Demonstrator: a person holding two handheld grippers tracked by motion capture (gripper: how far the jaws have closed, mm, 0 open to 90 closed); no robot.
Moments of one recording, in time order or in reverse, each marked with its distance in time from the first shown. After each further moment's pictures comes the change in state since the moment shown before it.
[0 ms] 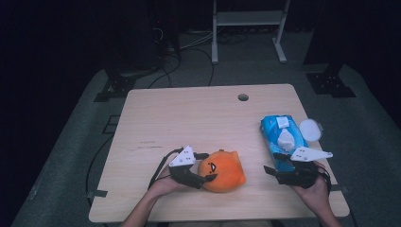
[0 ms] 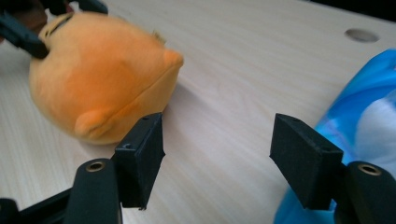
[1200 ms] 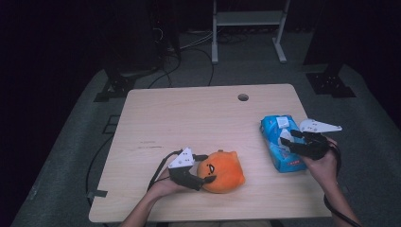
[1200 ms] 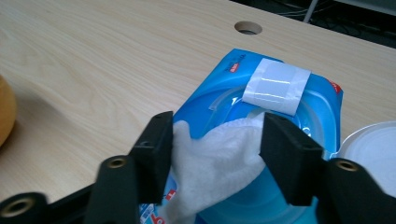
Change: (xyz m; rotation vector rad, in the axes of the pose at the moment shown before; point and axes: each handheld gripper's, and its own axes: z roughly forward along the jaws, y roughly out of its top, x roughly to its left) left arm 0.002 -0.010 0.001 -0.015 -0.008 -0.034; right arm -0.086 0.017 0.007 0.044 -0.237 0.076
